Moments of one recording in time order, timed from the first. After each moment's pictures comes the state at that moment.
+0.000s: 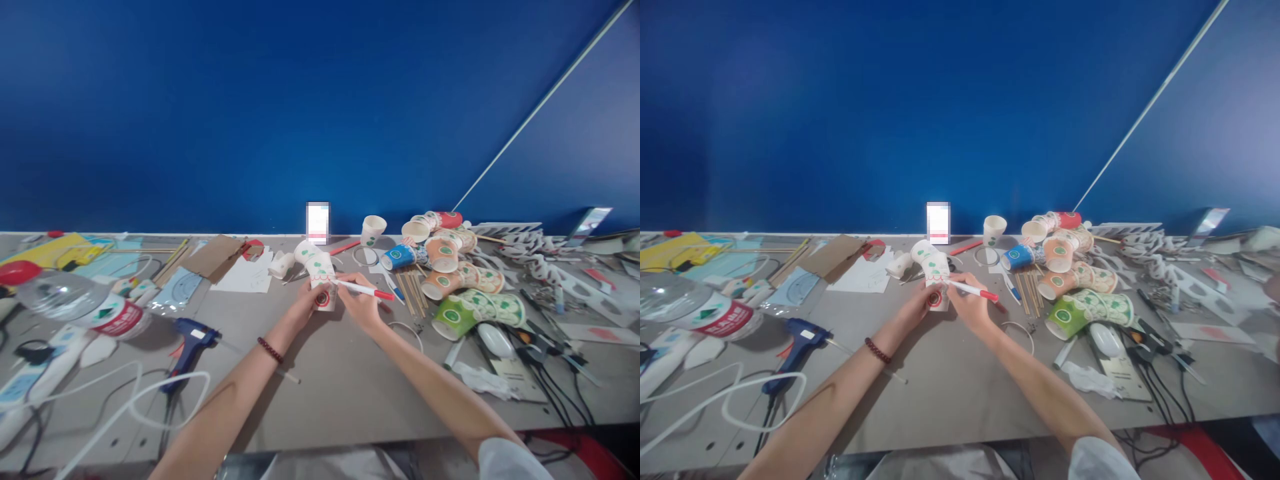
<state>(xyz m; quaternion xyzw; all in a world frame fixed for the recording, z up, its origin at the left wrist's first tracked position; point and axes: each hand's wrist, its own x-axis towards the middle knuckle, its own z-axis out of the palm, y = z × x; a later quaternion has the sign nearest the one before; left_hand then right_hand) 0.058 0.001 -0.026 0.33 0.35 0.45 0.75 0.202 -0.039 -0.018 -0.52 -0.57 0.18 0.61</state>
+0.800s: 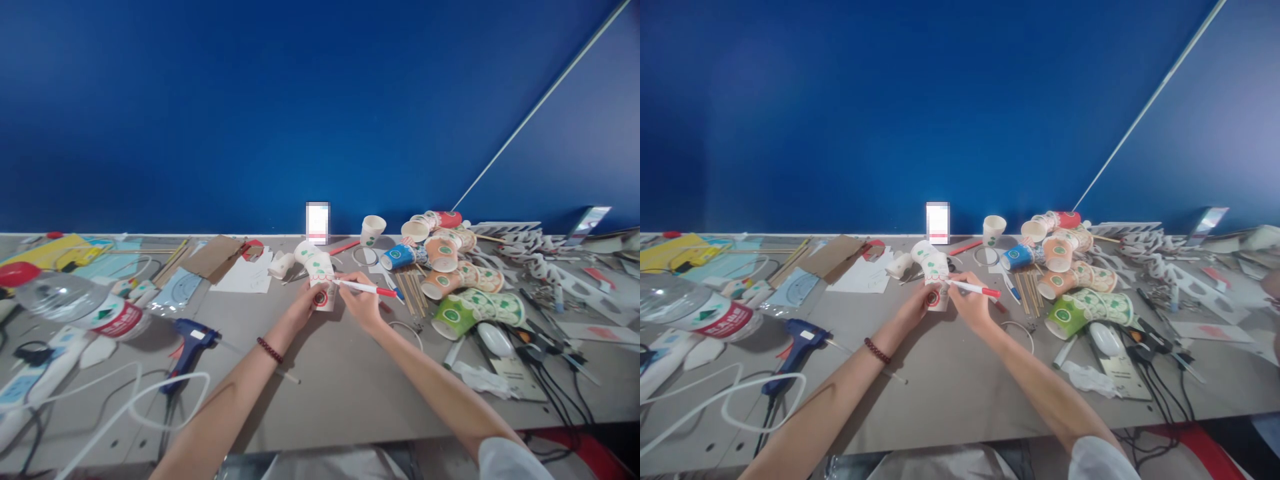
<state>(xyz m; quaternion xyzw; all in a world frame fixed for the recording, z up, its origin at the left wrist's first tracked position) 0.056 0.001 -0.023 0.35 0.35 0.45 0.74 0.203 -0.037 -0.020 -0.52 -0.56 0.20 0.62</state>
